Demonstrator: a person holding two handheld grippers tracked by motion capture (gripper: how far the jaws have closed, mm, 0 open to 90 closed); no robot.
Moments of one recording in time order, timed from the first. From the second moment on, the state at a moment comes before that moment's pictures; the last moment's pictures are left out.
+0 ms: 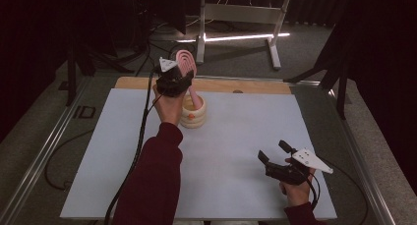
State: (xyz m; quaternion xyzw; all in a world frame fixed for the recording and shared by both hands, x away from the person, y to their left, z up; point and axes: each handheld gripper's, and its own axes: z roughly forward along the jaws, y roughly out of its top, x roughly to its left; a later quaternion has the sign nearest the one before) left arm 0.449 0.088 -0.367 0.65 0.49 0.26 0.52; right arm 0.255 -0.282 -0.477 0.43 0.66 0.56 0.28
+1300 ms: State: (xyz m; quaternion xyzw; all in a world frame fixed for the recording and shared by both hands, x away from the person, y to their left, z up) left arm 0.449 0.084 -0.384 0.66 0.50 0.26 0.51; right arm 0.255 -0.281 -0.477 0.43 0.66 0.56 0.27
